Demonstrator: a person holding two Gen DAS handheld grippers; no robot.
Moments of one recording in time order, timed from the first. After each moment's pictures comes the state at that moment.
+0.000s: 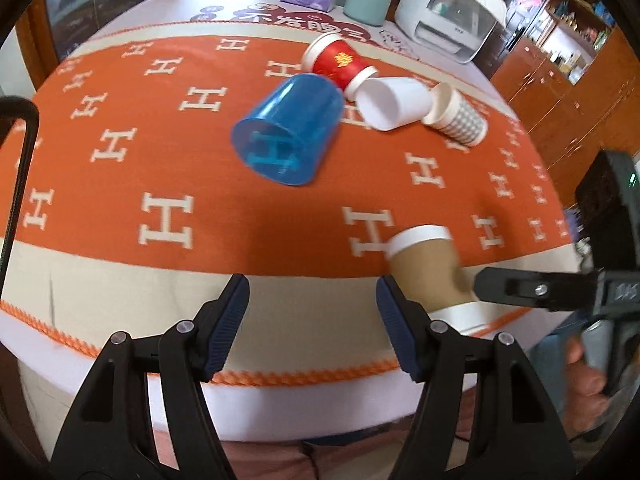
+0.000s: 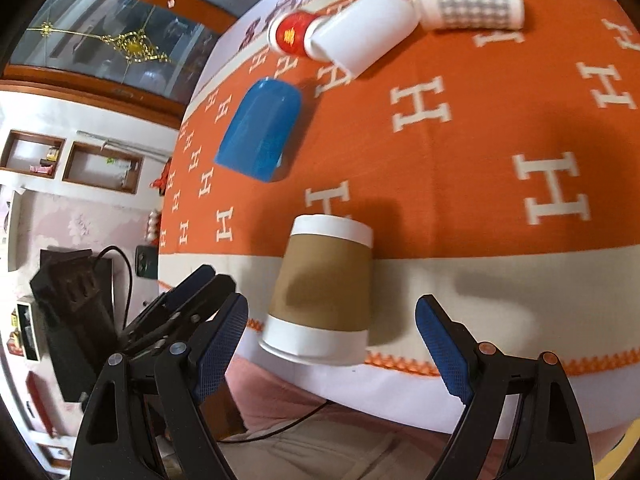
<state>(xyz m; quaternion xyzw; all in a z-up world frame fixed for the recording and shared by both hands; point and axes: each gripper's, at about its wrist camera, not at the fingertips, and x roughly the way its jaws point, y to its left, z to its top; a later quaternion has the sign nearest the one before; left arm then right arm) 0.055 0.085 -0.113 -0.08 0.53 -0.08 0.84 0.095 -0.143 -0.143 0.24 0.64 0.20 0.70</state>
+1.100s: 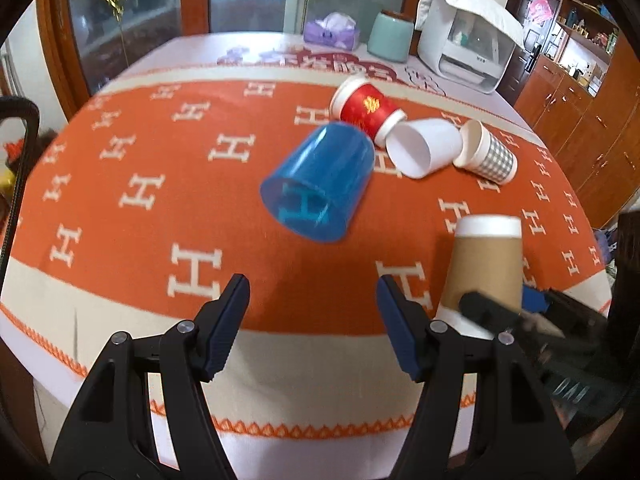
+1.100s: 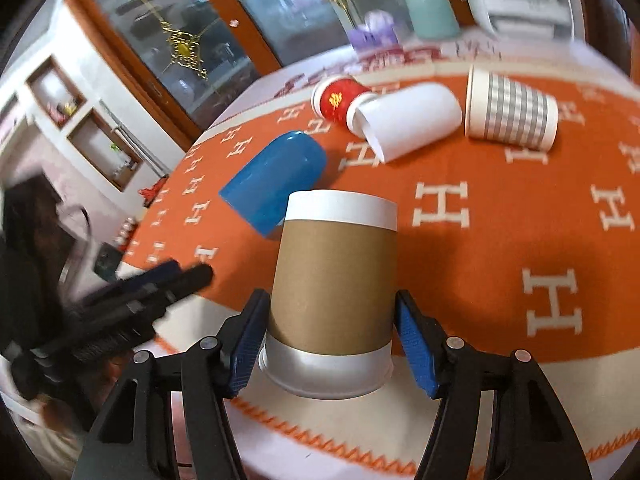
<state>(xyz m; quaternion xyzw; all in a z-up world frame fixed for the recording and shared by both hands) 0.070 0.079 -0.106 -0.05 0.46 -0.02 0.89 0.076 -0.122 -0.143 0.10 0.45 0.19 0.86</state>
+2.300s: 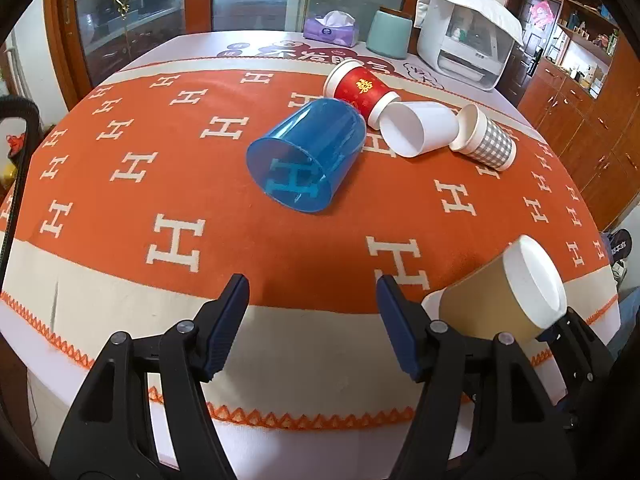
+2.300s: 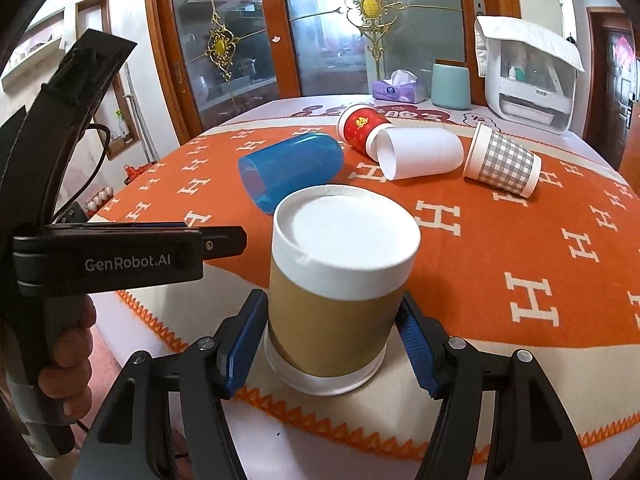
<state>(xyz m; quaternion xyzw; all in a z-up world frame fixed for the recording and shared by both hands) 0.051 0.067 -0.130 -0.06 0.45 -0.01 0.89 0.005 -0.089 -0.163 -0.02 0.37 0.17 0.91</state>
